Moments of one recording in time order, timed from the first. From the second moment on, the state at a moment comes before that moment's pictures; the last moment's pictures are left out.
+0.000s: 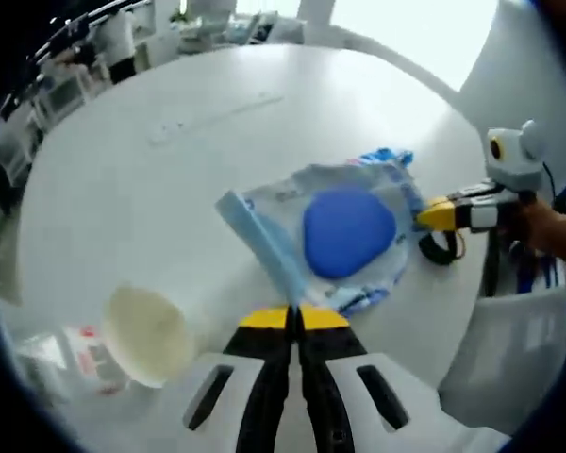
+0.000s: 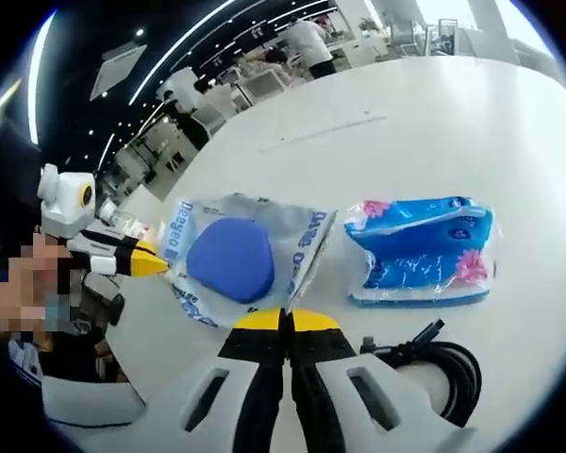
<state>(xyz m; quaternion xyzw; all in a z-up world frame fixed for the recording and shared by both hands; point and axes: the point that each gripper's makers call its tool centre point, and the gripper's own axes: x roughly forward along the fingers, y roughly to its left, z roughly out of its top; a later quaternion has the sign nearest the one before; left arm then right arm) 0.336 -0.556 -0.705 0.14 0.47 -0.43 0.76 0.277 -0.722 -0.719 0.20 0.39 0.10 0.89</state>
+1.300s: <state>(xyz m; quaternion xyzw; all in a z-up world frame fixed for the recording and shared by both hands) 0.341 -0.531 -0.741 0.06 0.43 -0.35 0.83 0.302 -0.705 -0.744 0.17 0.40 0.11 0.89</state>
